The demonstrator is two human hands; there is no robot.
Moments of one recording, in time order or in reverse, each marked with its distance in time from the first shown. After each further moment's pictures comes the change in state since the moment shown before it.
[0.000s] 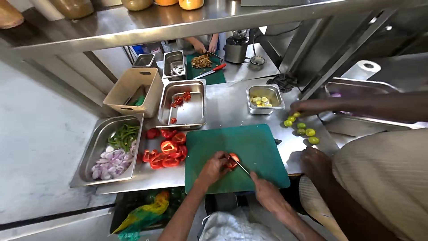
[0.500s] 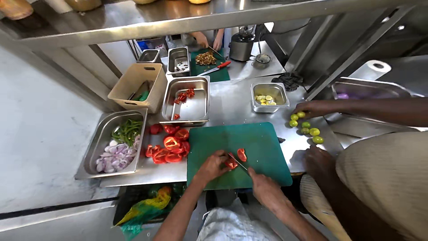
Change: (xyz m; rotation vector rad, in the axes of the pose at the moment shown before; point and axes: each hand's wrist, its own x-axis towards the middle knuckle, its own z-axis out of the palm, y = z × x) left_hand -0.009 -0.005 -0.008 -0.002 -0.029 0.048; right_hand -0.024 -0.036 -0.032 -0.061 -0.035 -0.007
